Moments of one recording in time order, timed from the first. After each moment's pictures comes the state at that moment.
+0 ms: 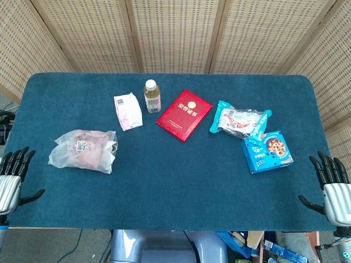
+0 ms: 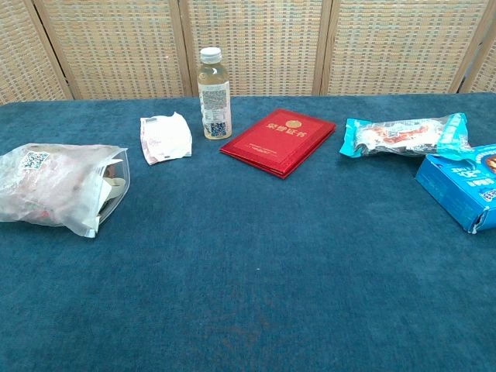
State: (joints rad) left arm -0.09 -1.19 -0.03 -1.51 1.55 1.53 0.03; right arm 0.04 -1.11 0.07 -1.57 -1.59 1.61 0.06
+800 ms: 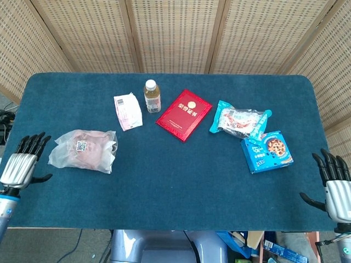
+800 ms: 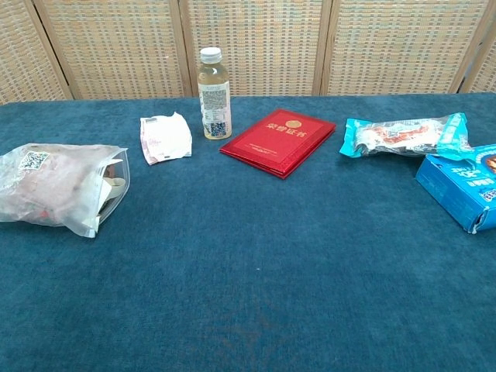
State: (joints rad) left arm -0.29 -1.22 -0.10 -1.33 1.46 1.21 -0.01; right arm 0.06 -1.12 0.09 -1.56 -1.55 1.57 0.08
